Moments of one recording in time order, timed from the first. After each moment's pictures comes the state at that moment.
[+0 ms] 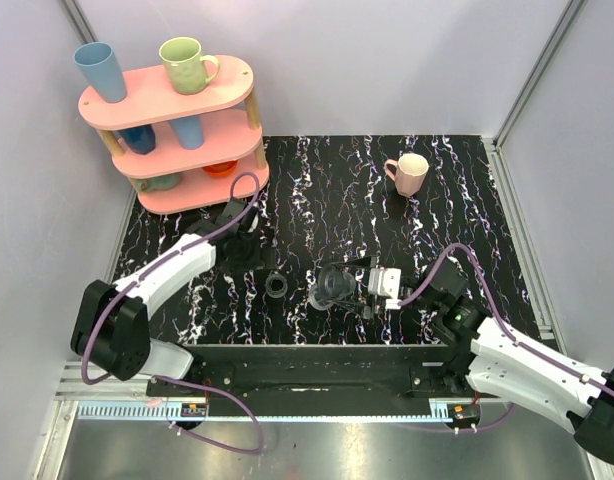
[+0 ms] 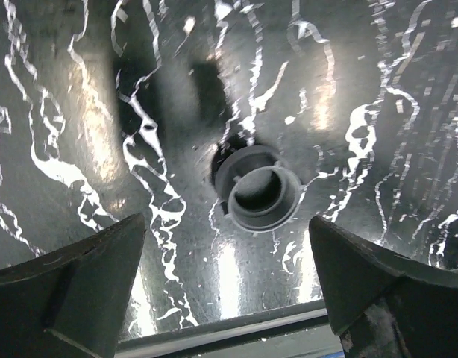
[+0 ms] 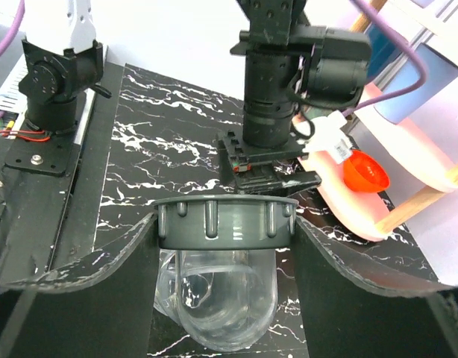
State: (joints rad) left arm -0.46 1.39 0.92 -0.66 0.02 -0.53; right arm 0.84 0.75 0.45 0.40 -0.59 -0.39
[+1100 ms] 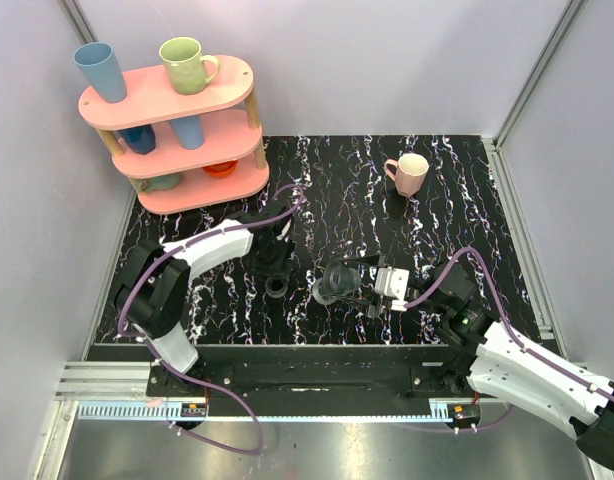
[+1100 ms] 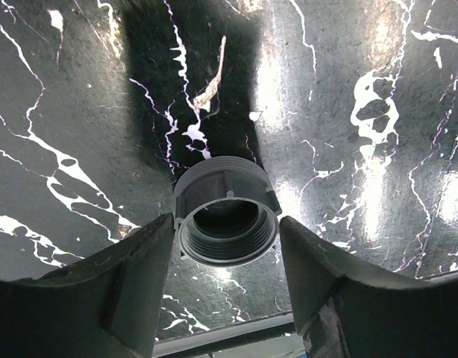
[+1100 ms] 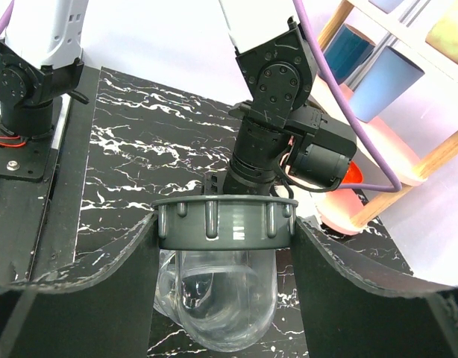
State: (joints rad) left arm -0.59 1.68 1.09 -0.72 0.05 -0.38; right arm 0.83 0.70 0.46 0.37 -0.53 -0.41
